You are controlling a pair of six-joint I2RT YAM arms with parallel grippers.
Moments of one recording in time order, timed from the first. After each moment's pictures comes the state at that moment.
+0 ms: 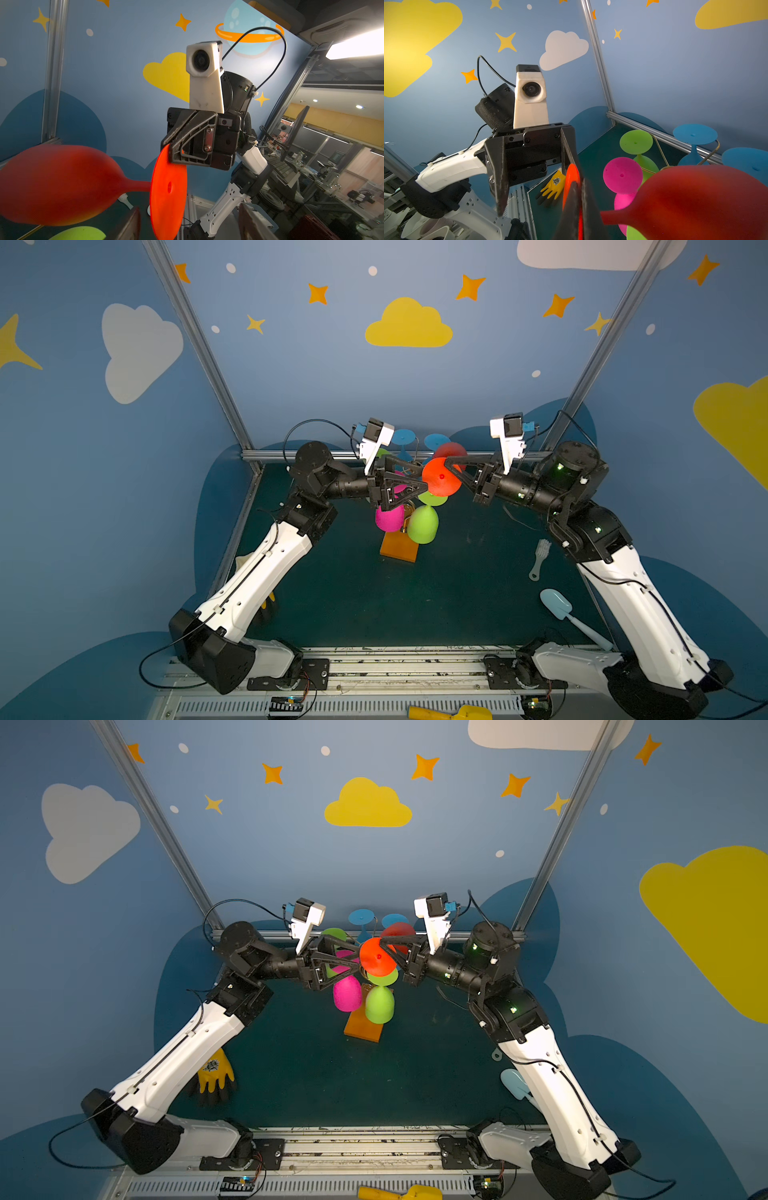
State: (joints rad) left arm -0.51 1.40 1.47 0.22 1.07 -0.64; right arm 0.58 1.20 1.61 -0.39 -0.55 0.32
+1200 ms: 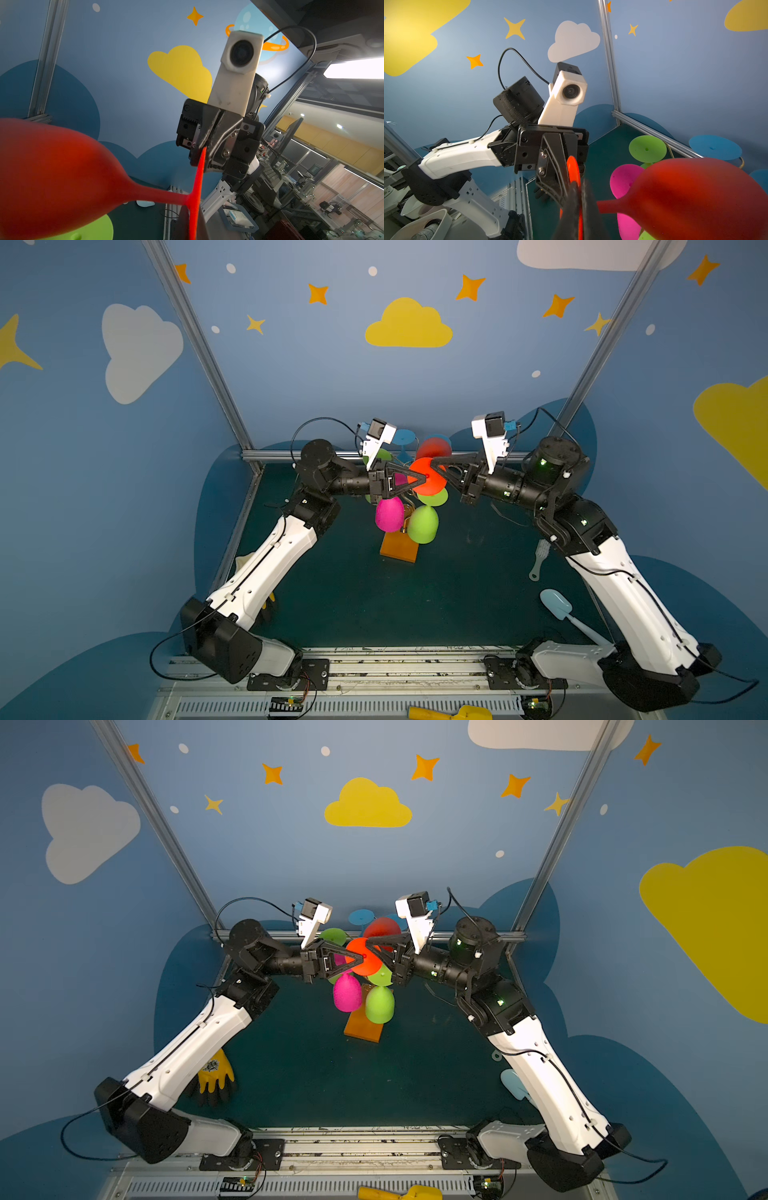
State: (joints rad) left arm -0.41 1.41 1.41 0.33 1.13 -0.85; right arm 0.62 1.25 1.64 -0.41 -0.55 0.23
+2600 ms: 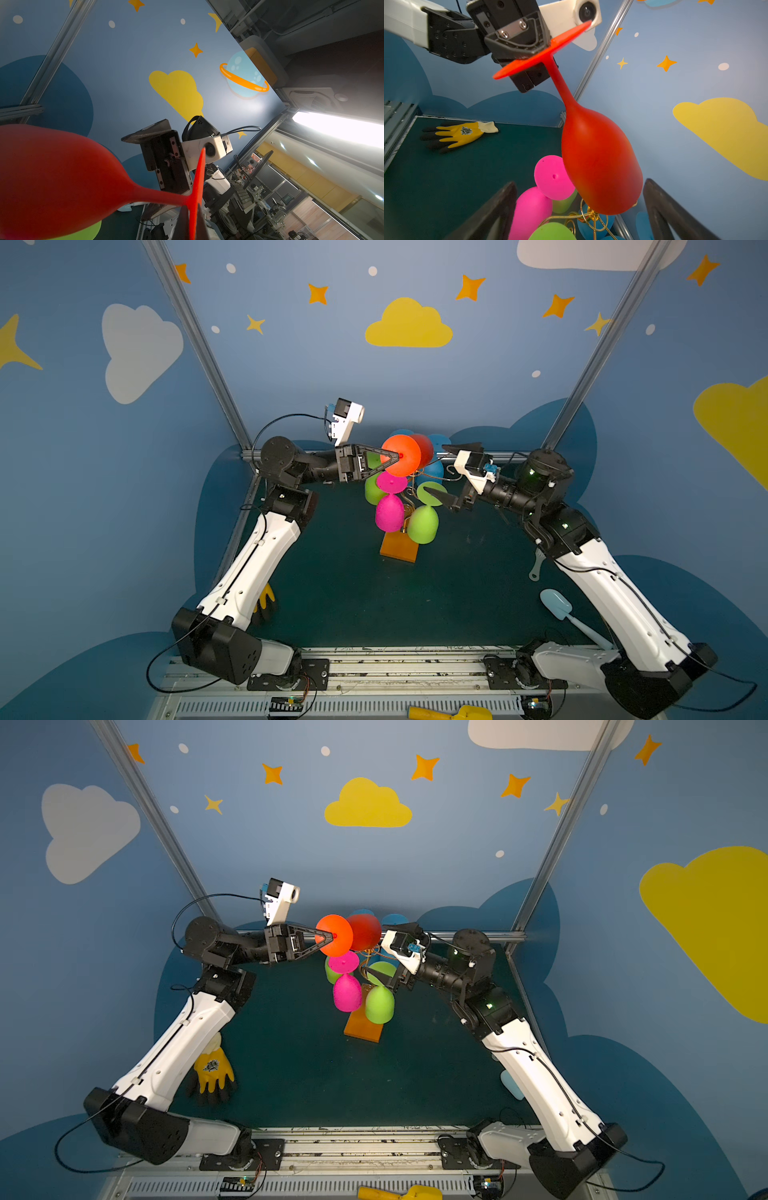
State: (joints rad) left arm -0.30 1.41 1.47 0.52 1.20 -1.26; right arm 0.57 1.26 1.46 -0.21 -0.58 -0.51
